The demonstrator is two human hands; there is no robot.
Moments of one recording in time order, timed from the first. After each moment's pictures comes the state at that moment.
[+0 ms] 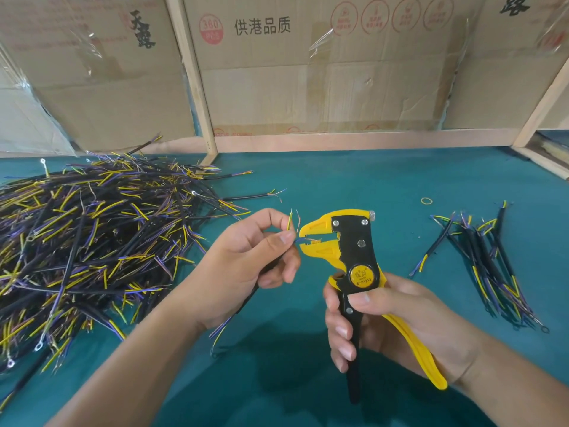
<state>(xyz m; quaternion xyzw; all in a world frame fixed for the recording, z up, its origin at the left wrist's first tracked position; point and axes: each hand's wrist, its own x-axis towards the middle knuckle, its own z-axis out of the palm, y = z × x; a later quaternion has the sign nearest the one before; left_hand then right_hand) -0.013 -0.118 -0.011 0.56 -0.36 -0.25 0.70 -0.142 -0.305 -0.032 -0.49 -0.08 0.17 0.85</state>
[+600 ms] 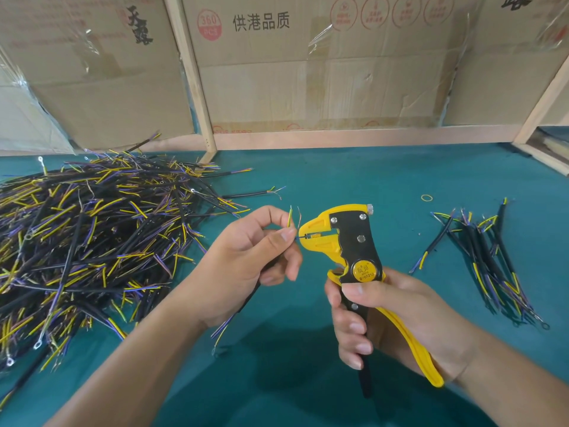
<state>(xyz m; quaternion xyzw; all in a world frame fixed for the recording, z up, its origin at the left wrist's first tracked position) -0.012 -0.120 -0.015 0.56 -0.36 -0.25 0.70 -0.143 -0.301 -0.028 -0.50 -0.03 0.16 0.85</state>
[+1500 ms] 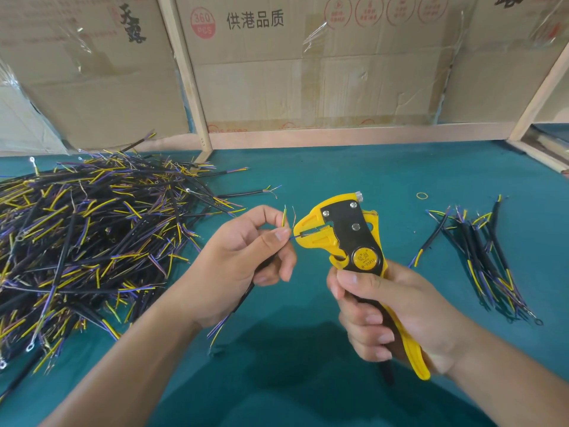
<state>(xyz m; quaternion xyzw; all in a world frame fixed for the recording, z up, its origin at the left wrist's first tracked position) -0.012 -0.119 -0.015 0.56 -0.36 -0.25 0.70 -0.145 -0.305 -0.023 -0.53 0.00 0.14 0.84</state>
